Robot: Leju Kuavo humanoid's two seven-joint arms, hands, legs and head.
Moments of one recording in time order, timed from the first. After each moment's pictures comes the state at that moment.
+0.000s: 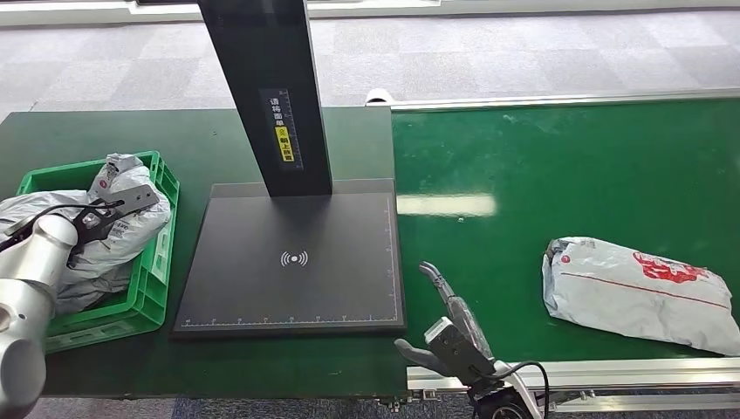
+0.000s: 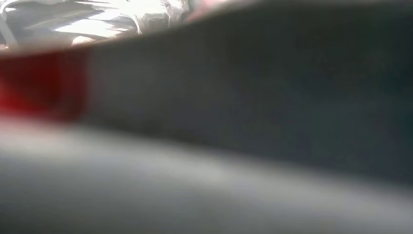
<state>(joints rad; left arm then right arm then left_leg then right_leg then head) -0.92 0.38 0.17 -0.33 -1.22 -0.53 0.16 0.03 0.07 0.24 -1.33 0.45 0.08 -0.49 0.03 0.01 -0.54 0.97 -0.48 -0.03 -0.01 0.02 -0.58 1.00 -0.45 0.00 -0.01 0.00</state>
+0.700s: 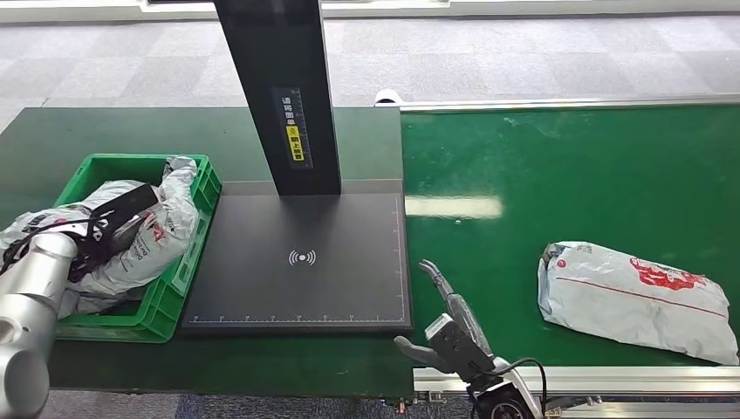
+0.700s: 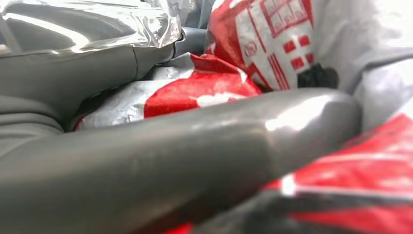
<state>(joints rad) -0.86 0.36 0.21 -0.33 -1.00 -0.78 -0.42 0.01 0.07 0.25 -1.31 0.43 0.08 -0.49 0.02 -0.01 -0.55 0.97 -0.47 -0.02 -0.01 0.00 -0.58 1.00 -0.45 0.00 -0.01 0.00</state>
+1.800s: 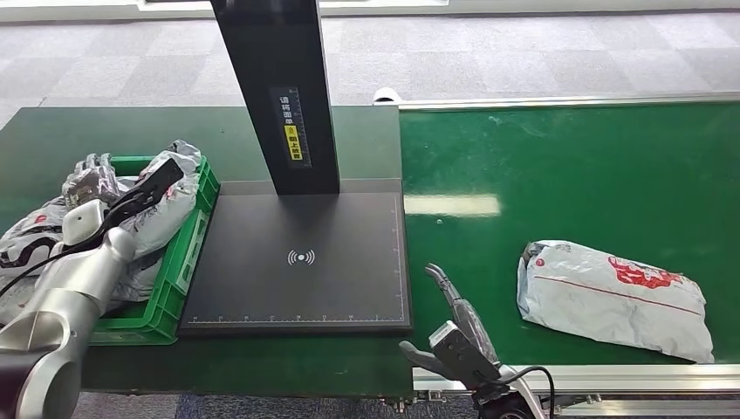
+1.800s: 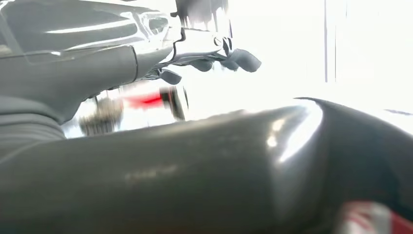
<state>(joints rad) -0.85 0.29 -0.08 -0.42 -1.32 0.25 0.25 0.06 0.07 0.24 -1.37 0.46 0.07 -0.48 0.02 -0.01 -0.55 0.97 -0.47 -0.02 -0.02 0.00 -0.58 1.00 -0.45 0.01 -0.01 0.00</state>
